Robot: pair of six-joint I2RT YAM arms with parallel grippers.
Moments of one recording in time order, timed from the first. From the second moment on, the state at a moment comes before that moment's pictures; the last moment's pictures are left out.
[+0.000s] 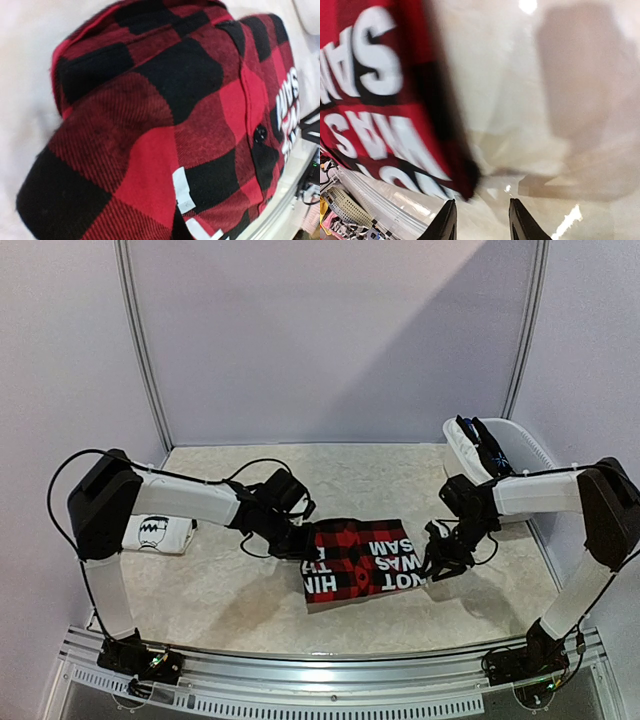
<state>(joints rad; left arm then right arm) -0.82 1.91 1.18 -0.30 0.22 -0.66 0.46 1.66 0.92 -0.72 -0.43 0.45</state>
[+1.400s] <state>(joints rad) -0.47 1.55 1.46 -1.14 -0.52 0.14 0.44 1.62 1.16 -0.92 -0.37 0.44</state>
